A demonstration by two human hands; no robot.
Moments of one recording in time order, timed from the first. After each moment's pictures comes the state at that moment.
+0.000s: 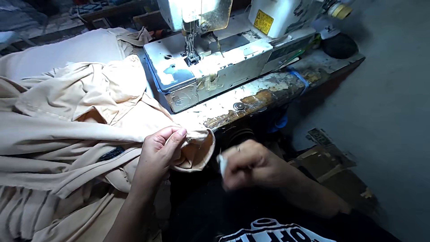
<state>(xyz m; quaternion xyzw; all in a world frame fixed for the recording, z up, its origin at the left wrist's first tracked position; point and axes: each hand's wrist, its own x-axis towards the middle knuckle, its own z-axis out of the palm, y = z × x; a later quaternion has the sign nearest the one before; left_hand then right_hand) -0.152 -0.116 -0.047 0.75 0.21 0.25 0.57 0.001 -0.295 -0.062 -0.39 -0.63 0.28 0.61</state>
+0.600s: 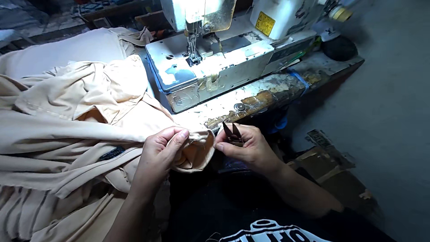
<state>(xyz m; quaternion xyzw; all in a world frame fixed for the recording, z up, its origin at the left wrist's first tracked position) -0.154 -0.114 -0.047 0.77 0.19 0.25 0.56 -0.003 -0.277 -0.067 -0.53 -0.48 0.21 0.67</state>
